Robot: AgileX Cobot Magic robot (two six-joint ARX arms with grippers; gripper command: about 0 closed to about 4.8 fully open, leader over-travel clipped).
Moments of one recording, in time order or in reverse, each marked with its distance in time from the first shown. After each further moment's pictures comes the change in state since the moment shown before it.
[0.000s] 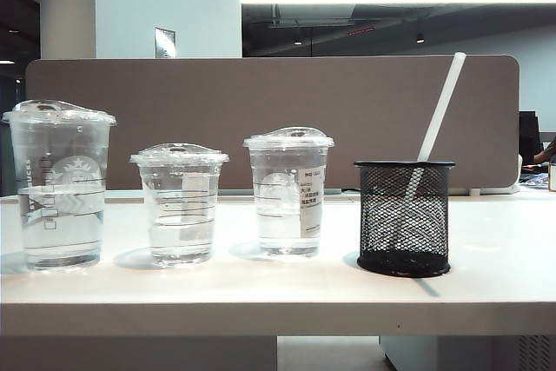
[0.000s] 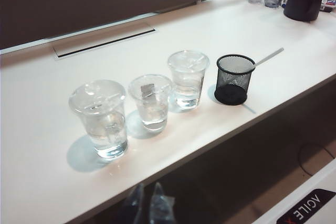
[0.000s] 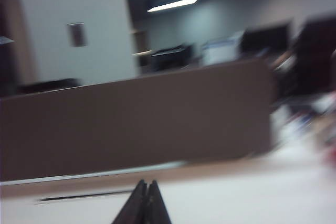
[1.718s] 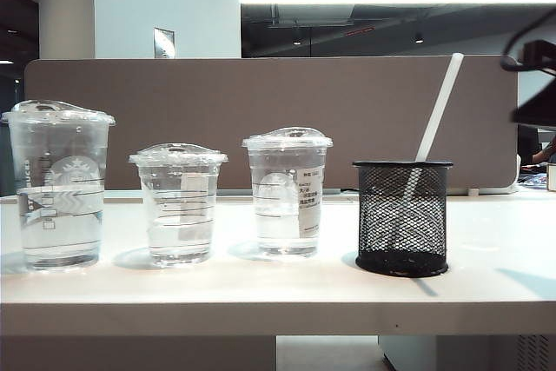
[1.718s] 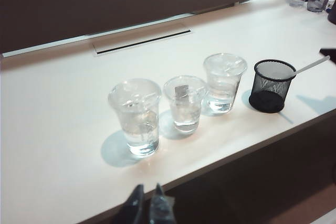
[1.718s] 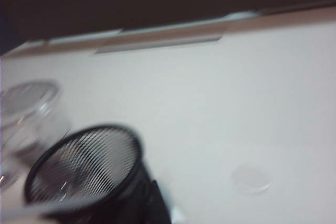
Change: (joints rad) left arm 0.000 -0.001 -0.001 0.018 -0.134 -0.020; right arm 0.216 0.887 -0.359 0.827 -0.099 0.121
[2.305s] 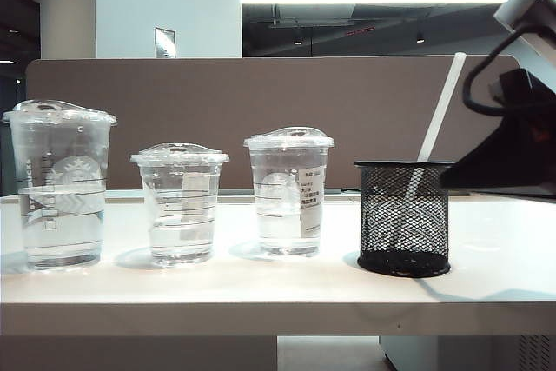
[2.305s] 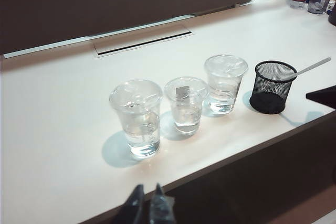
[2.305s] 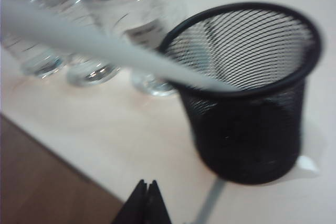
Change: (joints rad) left arm 0.000 0.000 0.000 0.002 0.000 0.000; right arm 0.223 -0.001 -0.003 -0.213 -0.138 -0.002
